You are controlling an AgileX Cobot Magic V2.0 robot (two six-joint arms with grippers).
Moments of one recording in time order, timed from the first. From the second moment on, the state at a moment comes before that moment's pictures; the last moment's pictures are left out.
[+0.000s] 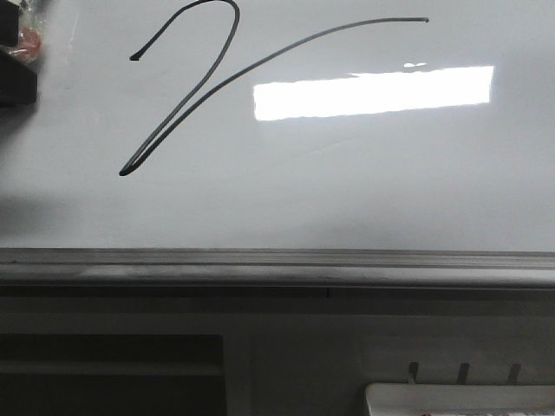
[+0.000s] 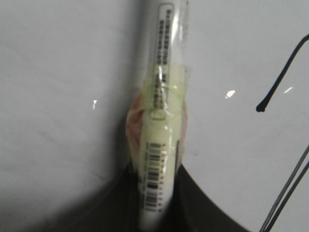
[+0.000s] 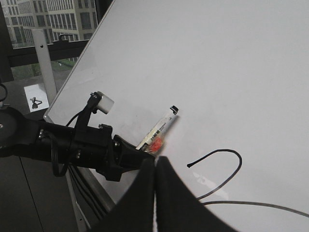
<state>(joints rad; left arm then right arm) -0.47 1.08 -0.52 -0.82 -0.09 0.57 0.96 0.74 -0.69 1.85 -0.10 -1.85</state>
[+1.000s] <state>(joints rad) -0.47 0.67 -0.51 -0.73 -0.05 0.57 0.96 0.68 -0.67 1.85 -0.18 -1.89</state>
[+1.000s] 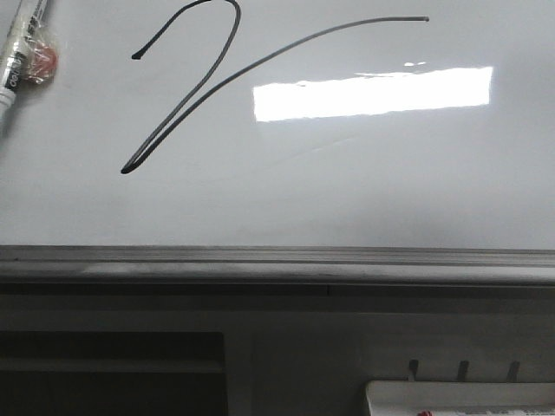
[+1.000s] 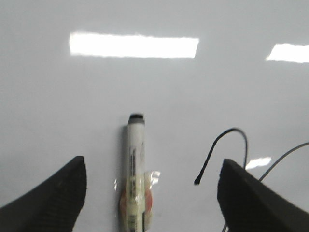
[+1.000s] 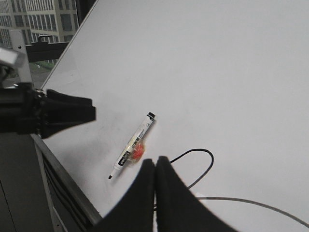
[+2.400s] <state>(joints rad) -0.28 0.01 -0.20 -0.41 0.22 0.57 0.96 0.11 -0.26 1.86 -0.31 -1.91</state>
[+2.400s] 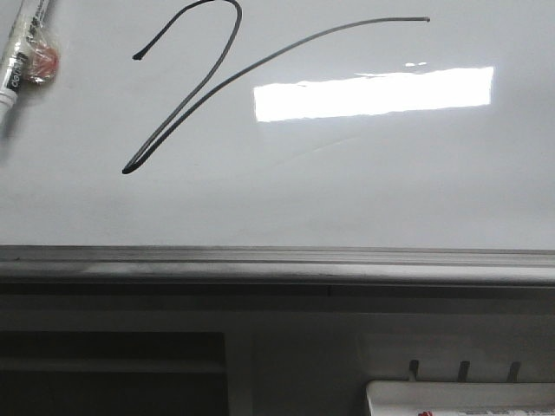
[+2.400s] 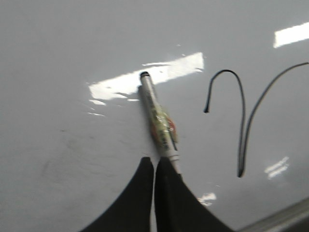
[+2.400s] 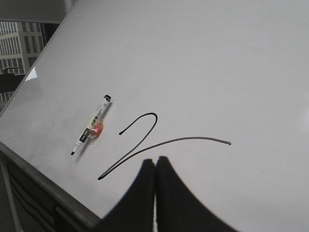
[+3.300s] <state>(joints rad) -0.17 0.00 0.00 -0.23 0.34 0.17 0.96 0.11 -0.26 1.86 -0.32 -1.91</state>
